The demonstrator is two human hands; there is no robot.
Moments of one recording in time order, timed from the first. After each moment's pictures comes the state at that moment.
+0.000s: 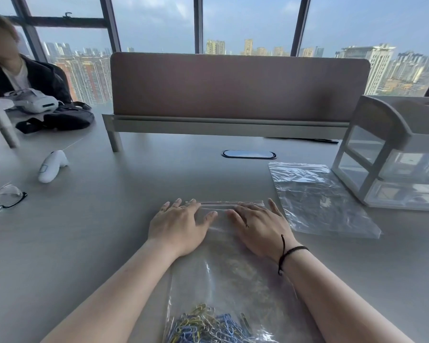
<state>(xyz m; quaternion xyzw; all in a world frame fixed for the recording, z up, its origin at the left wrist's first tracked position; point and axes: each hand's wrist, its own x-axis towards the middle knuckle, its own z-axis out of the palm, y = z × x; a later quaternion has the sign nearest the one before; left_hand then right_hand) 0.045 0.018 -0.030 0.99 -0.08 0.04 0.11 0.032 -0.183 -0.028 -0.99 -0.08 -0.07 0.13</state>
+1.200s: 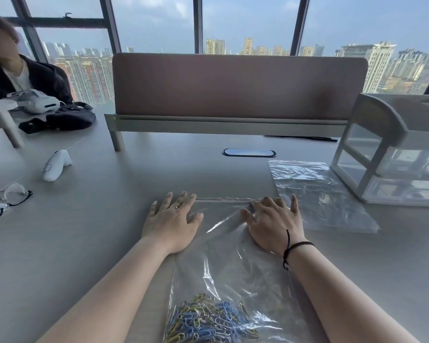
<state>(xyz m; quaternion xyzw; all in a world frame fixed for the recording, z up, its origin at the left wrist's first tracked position) 0.046 0.039 -0.036 0.99 -0.06 0.00 0.13 0.028 -0.198 -0.029 -1.00 0.01 -0.09 0.05</state>
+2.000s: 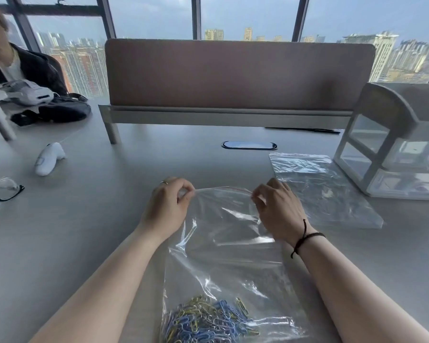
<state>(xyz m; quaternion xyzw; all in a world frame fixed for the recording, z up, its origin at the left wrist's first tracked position) 0.064 0.045 -0.032 0.89 -0.14 0.26 0.34 0.048 -0.214 -0.031 -0.96 -0.05 -0.21 0.16</state>
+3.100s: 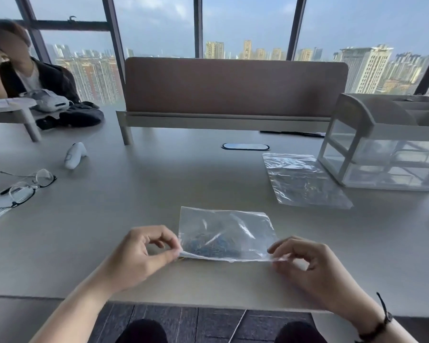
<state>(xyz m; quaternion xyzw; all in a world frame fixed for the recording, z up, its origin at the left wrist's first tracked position) -0.112 0.102 -0.012 0.84 -0.26 0.06 0.48 -0.157 -0.237 -0.022 -0.87 -0.14 -0.11 0.47</state>
